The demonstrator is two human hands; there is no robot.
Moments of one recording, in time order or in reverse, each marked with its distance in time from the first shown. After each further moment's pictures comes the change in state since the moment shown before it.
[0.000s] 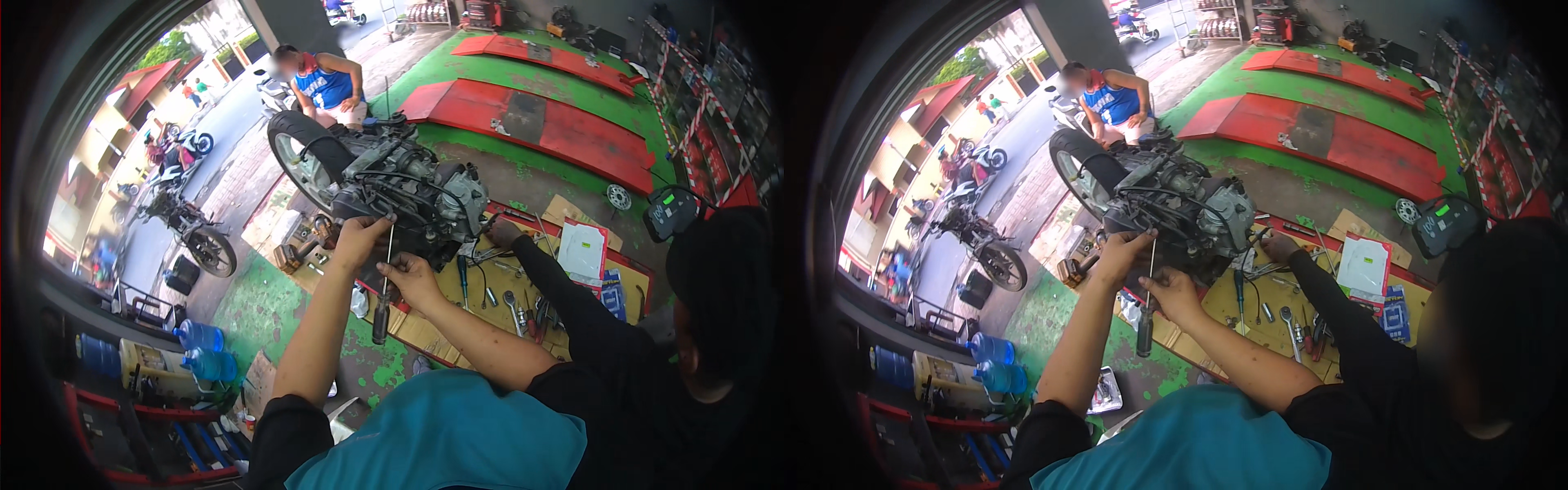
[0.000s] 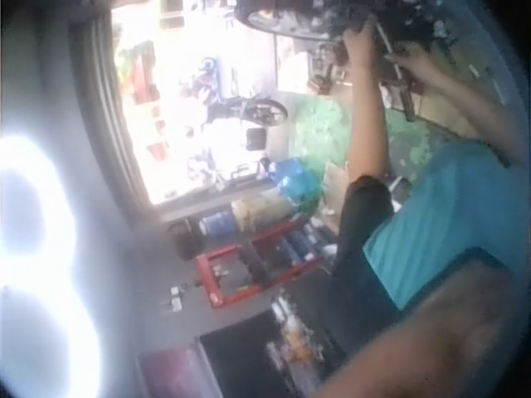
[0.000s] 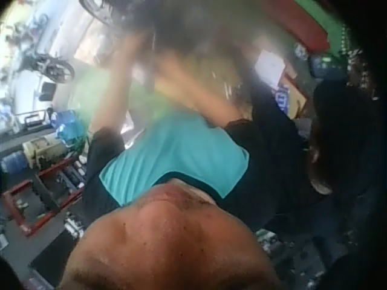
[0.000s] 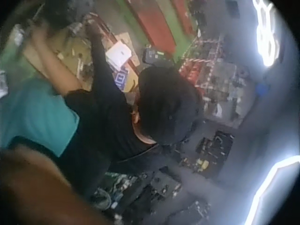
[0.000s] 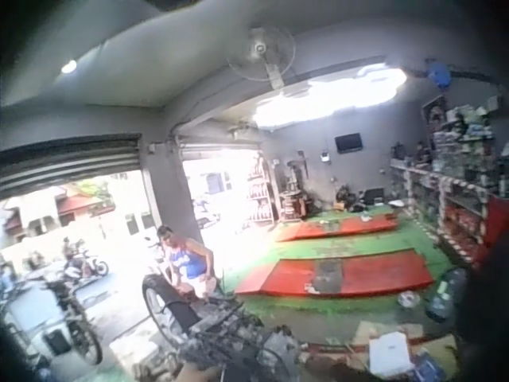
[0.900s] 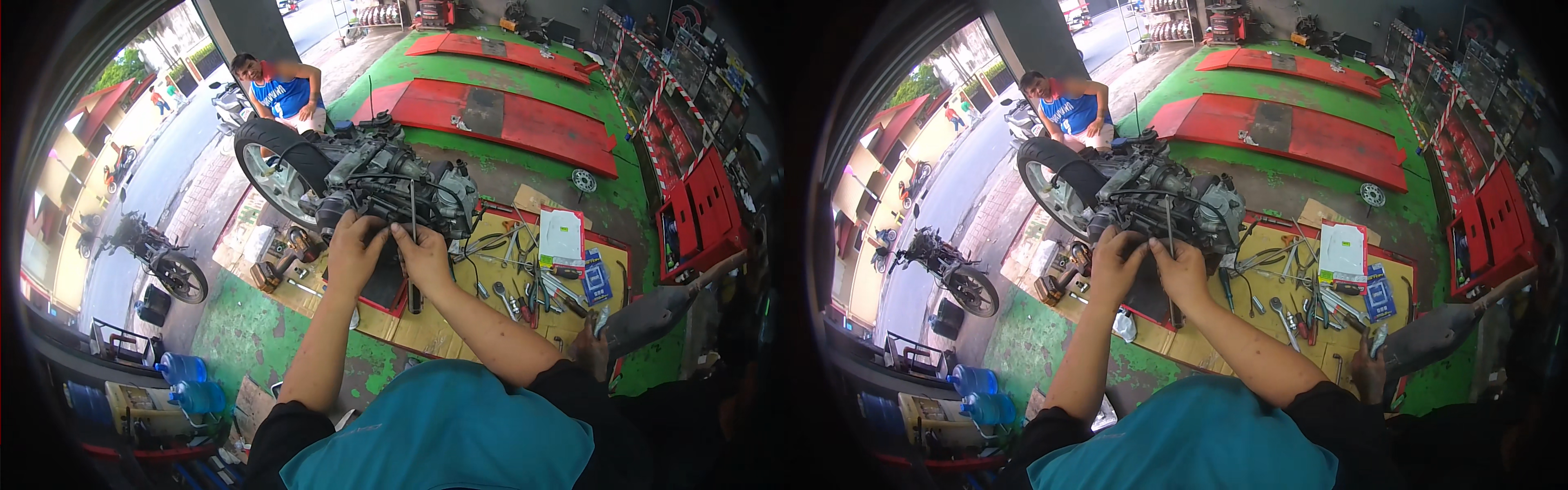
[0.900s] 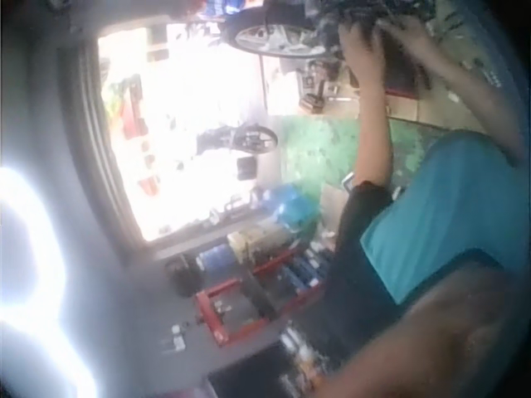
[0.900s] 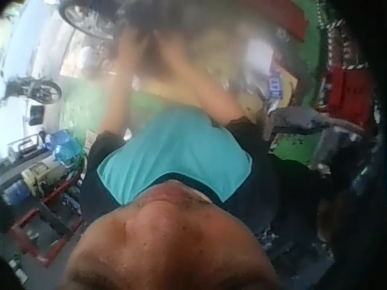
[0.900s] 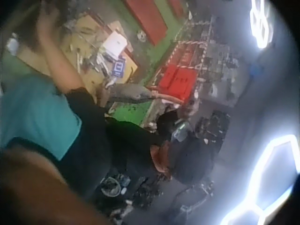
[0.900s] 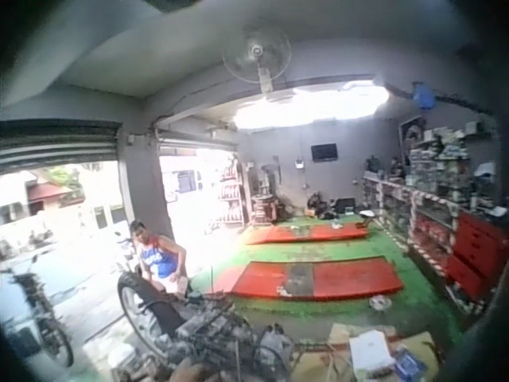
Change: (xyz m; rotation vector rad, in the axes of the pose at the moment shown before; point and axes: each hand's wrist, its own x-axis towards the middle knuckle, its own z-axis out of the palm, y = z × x) left_hand -0.021 -0.001 -0.006 0.581 0.223 0.784; right_hand 0.000 -0.070 0.018 -0.184 0.393 -0.168
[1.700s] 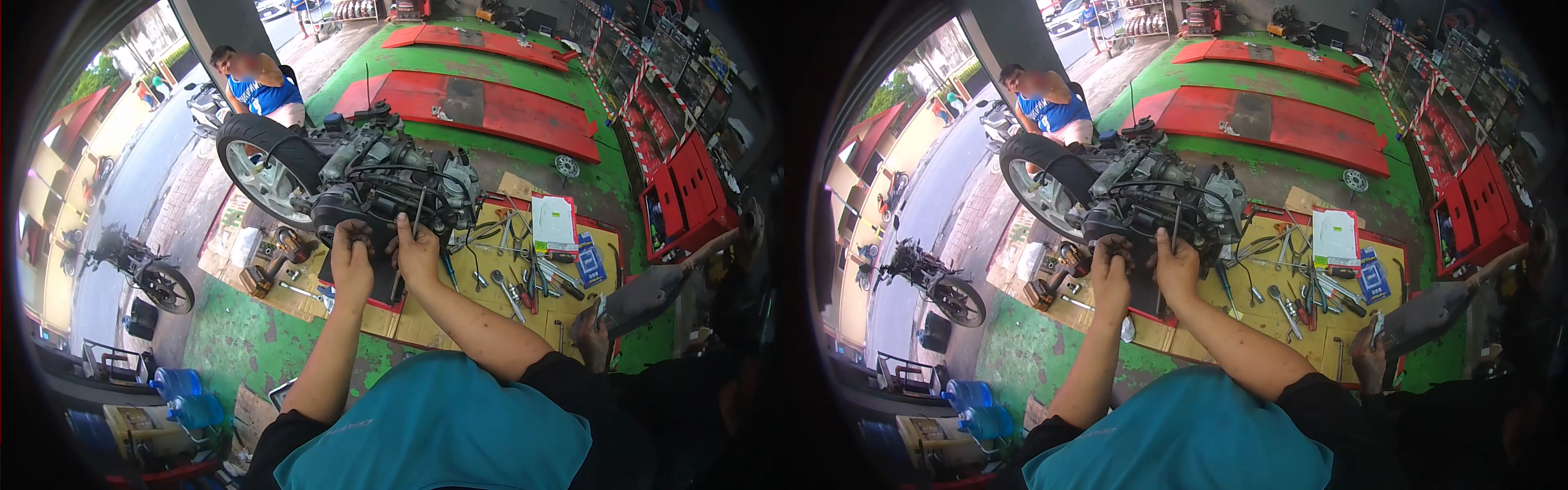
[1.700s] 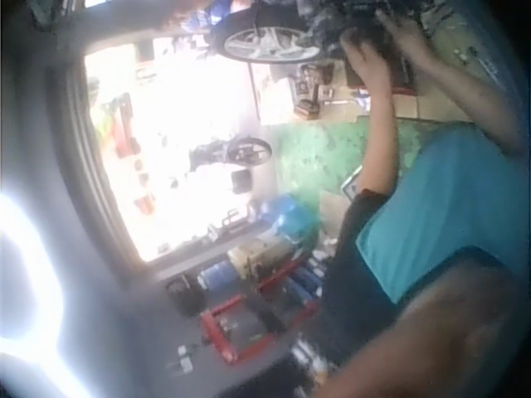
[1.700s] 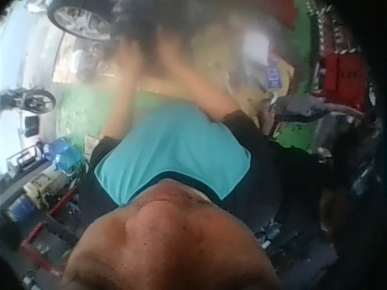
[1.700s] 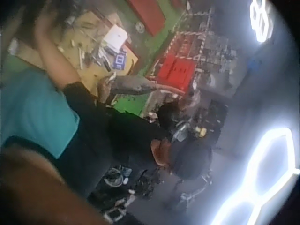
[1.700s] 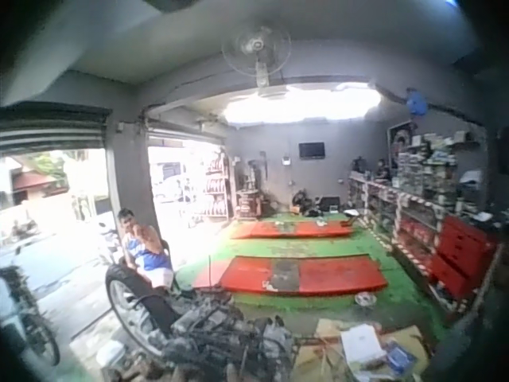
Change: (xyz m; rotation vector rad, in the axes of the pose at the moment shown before) left_hand -0.031 -0.037 0.020 -0.880 0.138 -0.397; right_hand 0.015 0.038 0.047 0.128 0.301 0.030
